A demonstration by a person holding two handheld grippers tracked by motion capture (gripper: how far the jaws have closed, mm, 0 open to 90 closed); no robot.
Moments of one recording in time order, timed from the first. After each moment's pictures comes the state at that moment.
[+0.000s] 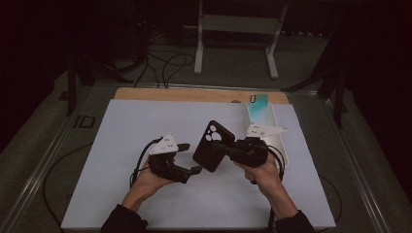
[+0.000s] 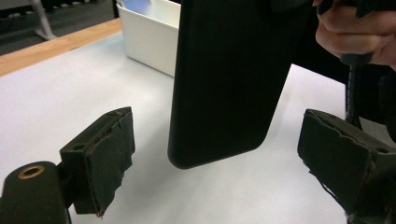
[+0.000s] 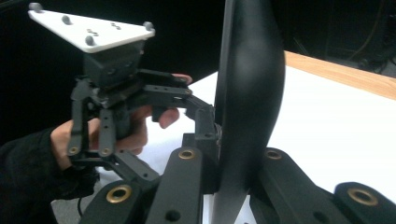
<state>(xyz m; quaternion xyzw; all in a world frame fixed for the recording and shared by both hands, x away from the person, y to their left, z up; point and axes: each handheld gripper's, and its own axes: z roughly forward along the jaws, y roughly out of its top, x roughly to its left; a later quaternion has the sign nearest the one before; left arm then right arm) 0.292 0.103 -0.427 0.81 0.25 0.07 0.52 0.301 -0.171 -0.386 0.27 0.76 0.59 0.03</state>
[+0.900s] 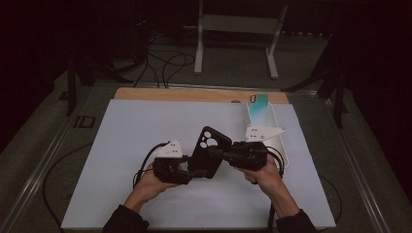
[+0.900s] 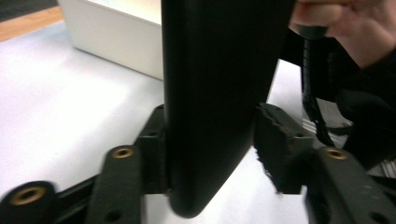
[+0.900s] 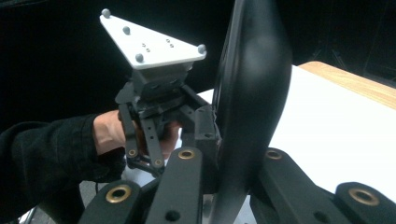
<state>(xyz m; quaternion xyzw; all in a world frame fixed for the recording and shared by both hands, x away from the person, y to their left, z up) 0.289 0.095 -0.436 0.83 0.18 0.00 0.53 0.295 -0.167 -0.378 0.19 0.78 0.60 0.01</state>
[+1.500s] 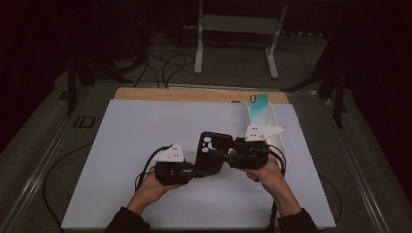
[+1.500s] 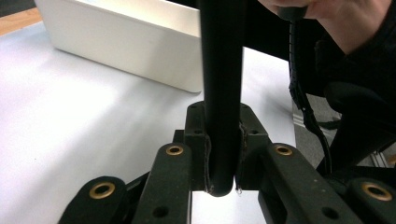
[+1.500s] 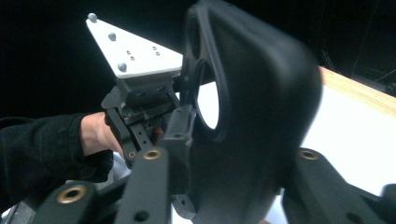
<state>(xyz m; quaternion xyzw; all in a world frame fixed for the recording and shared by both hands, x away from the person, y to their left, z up) 0.285 0.091 -0.444 0.83 0.17 0.00 0.53 0.297 -0.168 -0.376 0.19 0.79 0.59 0.03</state>
